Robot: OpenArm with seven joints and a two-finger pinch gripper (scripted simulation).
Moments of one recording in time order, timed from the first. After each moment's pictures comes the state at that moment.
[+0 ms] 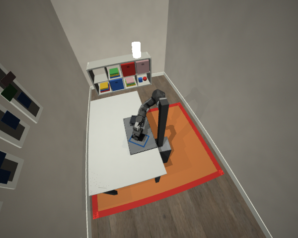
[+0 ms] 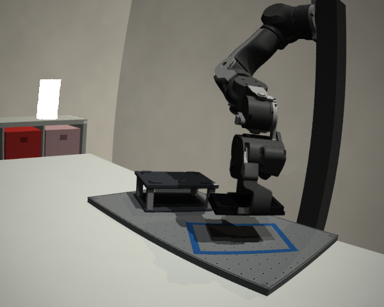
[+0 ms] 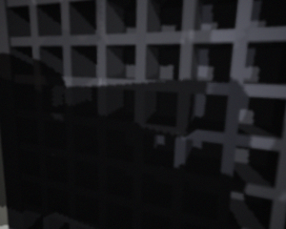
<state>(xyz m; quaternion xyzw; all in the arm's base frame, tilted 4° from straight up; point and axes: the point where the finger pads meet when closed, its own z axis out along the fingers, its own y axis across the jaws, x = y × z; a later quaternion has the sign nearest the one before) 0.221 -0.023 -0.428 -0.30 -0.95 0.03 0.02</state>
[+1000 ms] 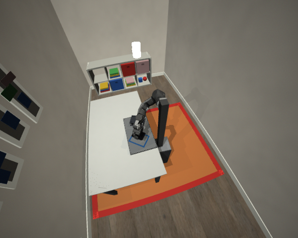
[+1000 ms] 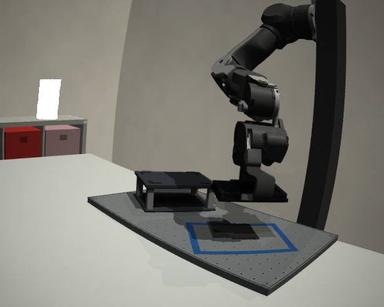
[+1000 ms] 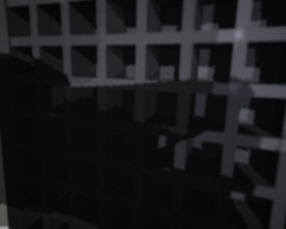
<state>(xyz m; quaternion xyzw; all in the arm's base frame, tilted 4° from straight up) 0.217 -0.024 -0.404 -0.30 -0.95 0.04 0.02</state>
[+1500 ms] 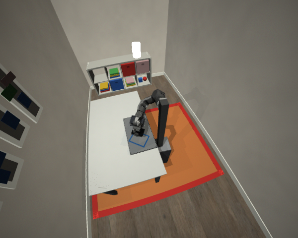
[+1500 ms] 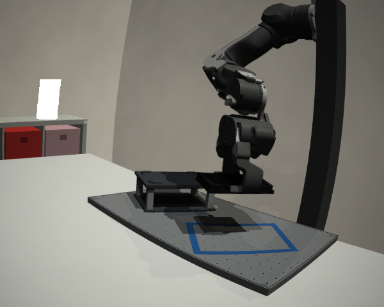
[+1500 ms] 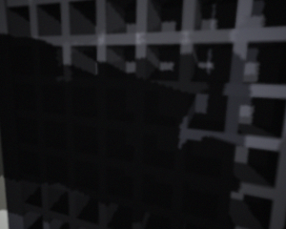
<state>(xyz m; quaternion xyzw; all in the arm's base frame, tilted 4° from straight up) 0.216 -0.061 -0.396 -0.23 -0.97 0.04 0.02</state>
